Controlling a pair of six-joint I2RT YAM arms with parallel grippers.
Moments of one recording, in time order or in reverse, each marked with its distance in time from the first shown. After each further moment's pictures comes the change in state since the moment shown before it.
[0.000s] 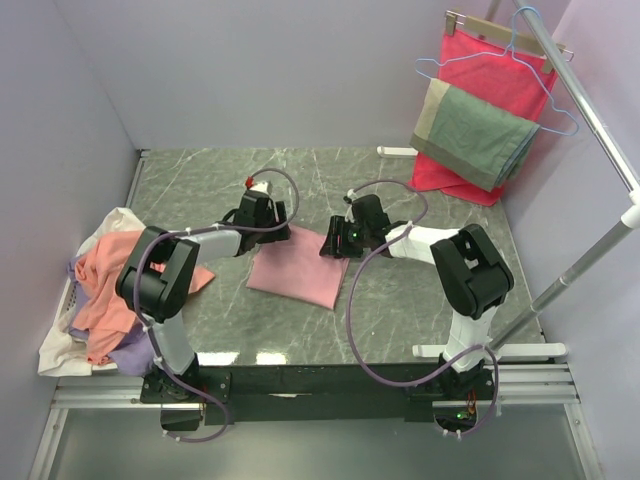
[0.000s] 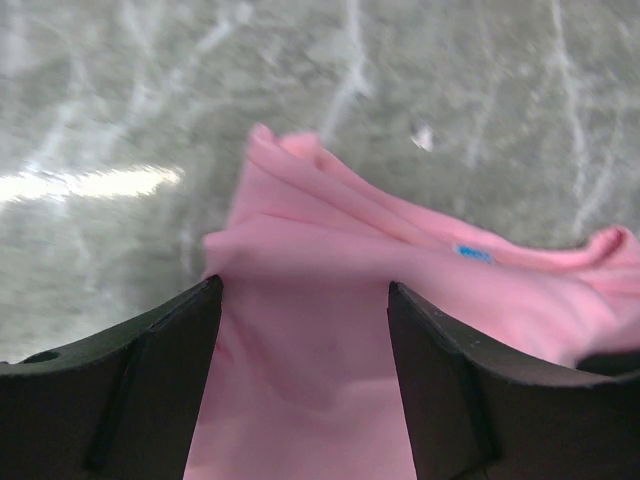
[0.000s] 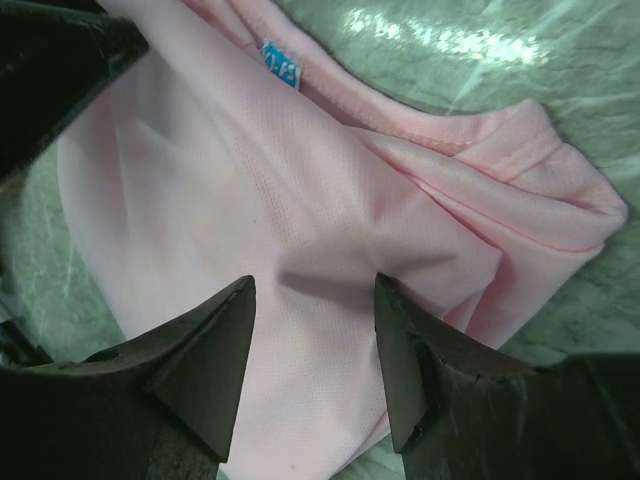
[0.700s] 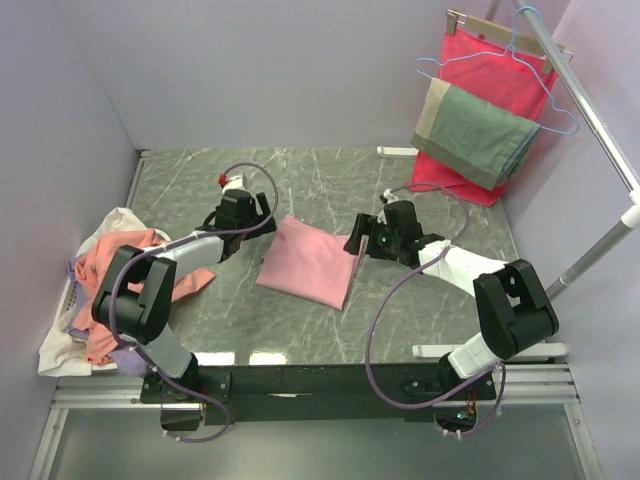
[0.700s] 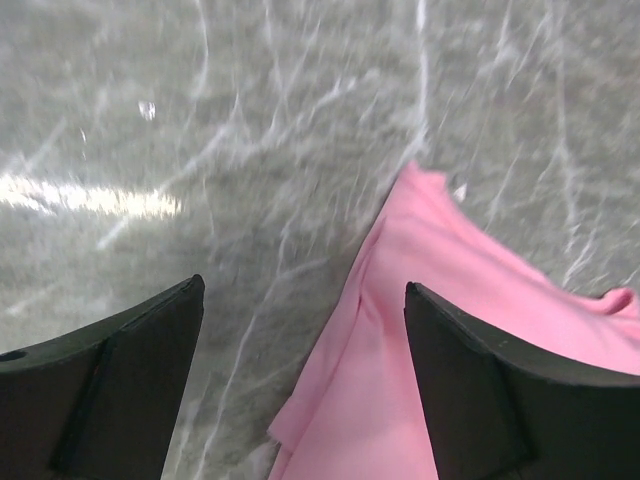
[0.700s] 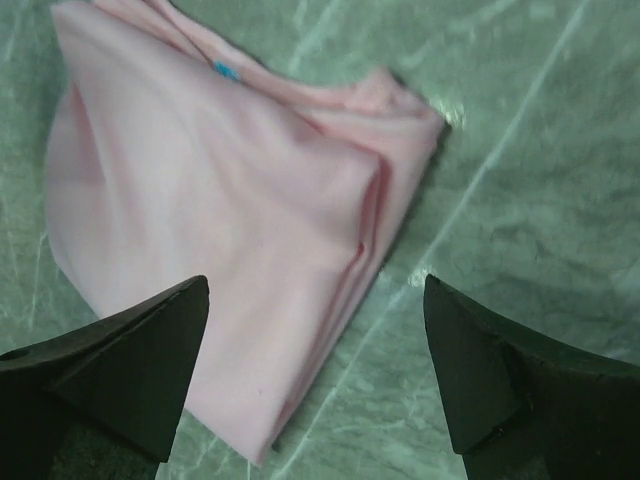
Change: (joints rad) left arm 0.061 -0.174 -0.089 0.017 -0.105 -0.077; right arm -0.089 -0.328 -0.210 -0.024 0.170 -0.021
